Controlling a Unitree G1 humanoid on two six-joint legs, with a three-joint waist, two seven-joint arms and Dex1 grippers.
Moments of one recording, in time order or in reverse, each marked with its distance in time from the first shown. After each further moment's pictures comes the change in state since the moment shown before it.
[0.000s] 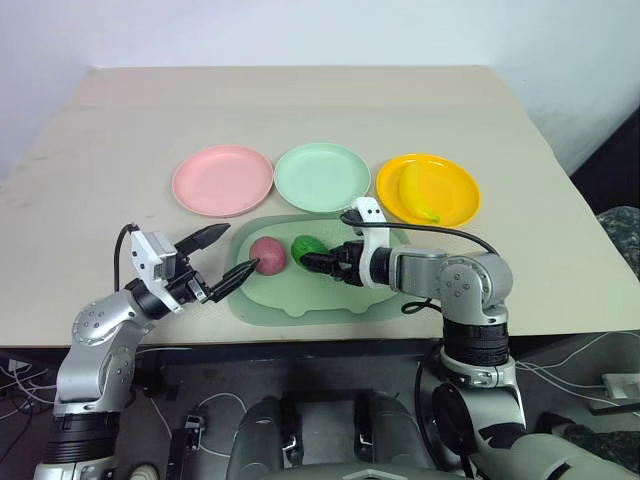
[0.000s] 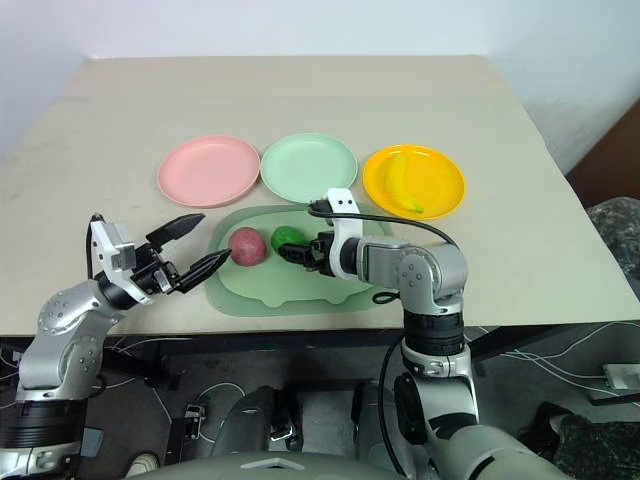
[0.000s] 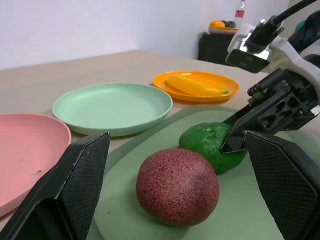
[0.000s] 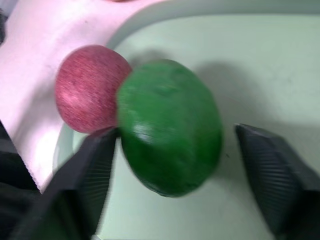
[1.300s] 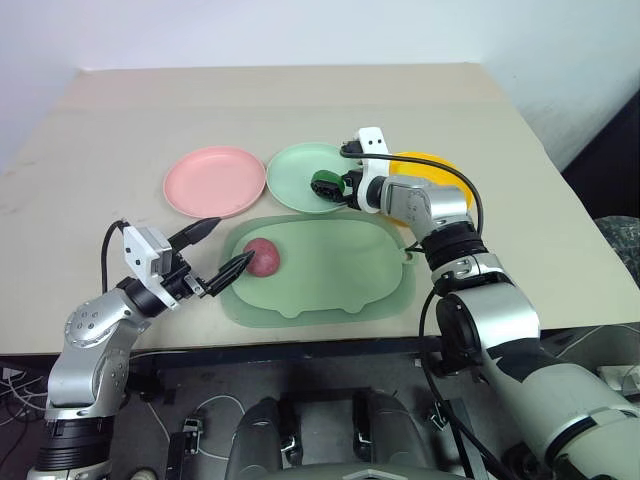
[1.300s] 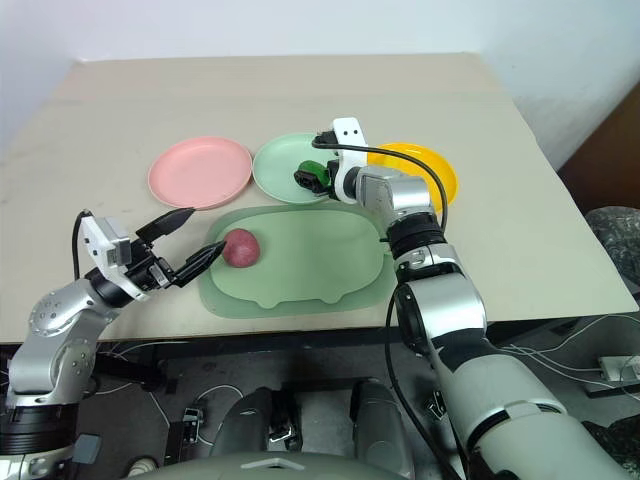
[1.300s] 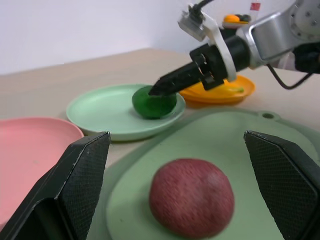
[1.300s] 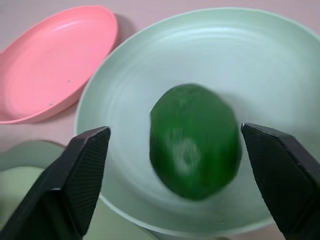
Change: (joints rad) left arm 0.010 0.015 0.018 -0.070 0.009 0.045 0.100; right arm -0.490 -0.091 0.064 1.028 -0.322 -0.831 0.267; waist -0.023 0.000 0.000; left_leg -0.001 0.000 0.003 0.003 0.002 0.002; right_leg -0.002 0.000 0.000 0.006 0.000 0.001
